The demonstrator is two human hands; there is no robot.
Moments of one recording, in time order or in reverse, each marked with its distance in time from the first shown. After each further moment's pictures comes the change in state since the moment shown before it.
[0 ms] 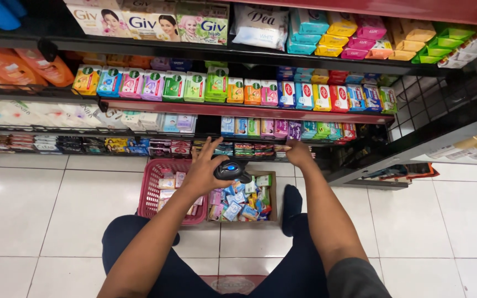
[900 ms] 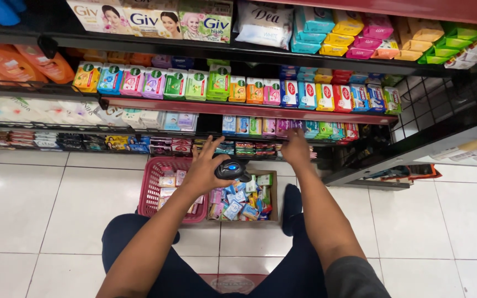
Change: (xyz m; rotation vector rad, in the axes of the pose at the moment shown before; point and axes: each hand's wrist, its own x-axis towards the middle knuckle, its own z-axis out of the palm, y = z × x) left_hand 0.002 0.003 -0.004 -0.011 -0.032 -0.021; right_hand -0.033 -0.076 -0.029 -0.083 0.241 0.059
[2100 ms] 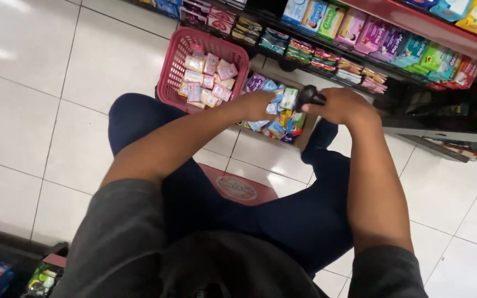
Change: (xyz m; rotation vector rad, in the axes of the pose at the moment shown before) left_hand -0.038 -0.092 0.202 -0.165 -0.423 -0.158; right_hand -0.059 -0.080 -0.068 -0.364 -0.993 -0.216
